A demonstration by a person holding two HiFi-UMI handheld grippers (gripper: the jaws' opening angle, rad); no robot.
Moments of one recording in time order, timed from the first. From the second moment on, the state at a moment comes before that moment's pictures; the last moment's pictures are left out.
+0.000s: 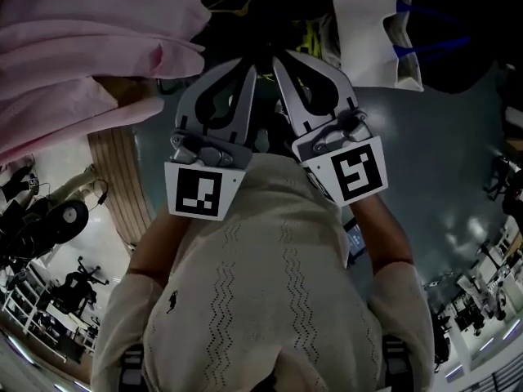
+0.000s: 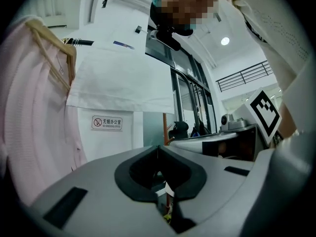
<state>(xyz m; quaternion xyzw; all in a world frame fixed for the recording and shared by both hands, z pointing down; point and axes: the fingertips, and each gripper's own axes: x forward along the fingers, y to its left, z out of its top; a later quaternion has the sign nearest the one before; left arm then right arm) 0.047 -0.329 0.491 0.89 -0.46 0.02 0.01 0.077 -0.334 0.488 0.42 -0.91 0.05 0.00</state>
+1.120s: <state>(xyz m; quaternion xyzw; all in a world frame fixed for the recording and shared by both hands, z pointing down) 0.050 -0.341 0.502 0.87 -0.49 0.03 0.02 0.079 -0.333 0.495 0.40 -0.91 0.07 0.00</state>
